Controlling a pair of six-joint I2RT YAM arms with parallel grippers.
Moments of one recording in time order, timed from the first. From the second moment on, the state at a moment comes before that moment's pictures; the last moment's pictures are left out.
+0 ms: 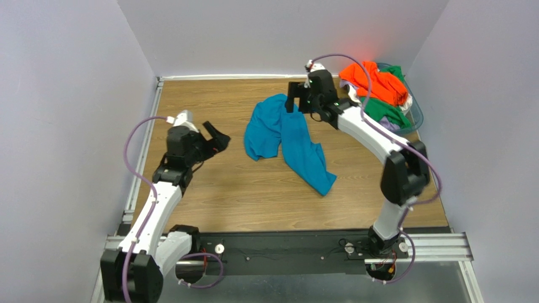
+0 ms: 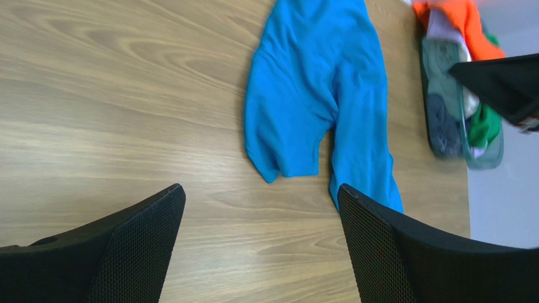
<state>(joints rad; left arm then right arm) -0.08 0.92 0.66 -0.18 0.19 -0.64 0.50 1.86 1.57 -0.27 0.07 0.31</state>
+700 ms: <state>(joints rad) -0.43 1.61 0.84 0.01 0.14 -0.68 0.50 0.76 0.55 -0.30 0.06 0.68</state>
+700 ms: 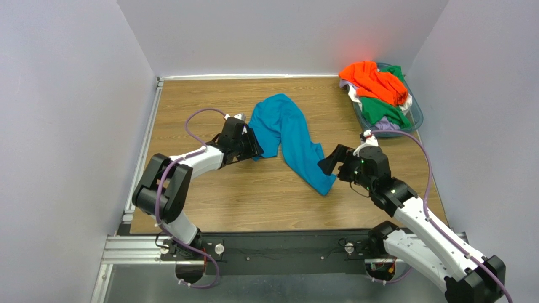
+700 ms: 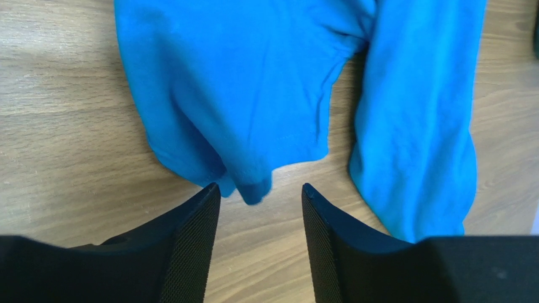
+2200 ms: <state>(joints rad) -0.42 1.36 0.79 -0.02 -0.06 -0.63 0.56 1.08 0.59 -0.29 -0.01 0.72</state>
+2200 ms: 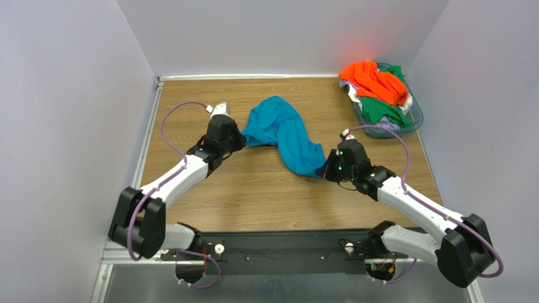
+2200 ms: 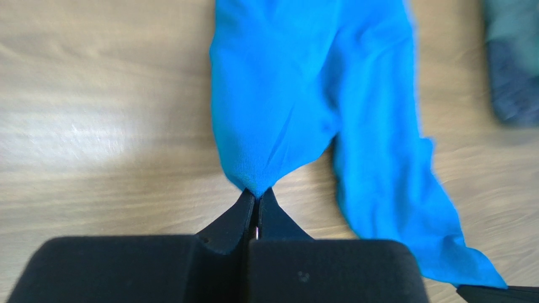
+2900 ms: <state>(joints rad) -0.39 0.82 1.11 -0.24 -0.35 -0.61 0.56 0.93 1.14 -0.48 0.17 0.60</state>
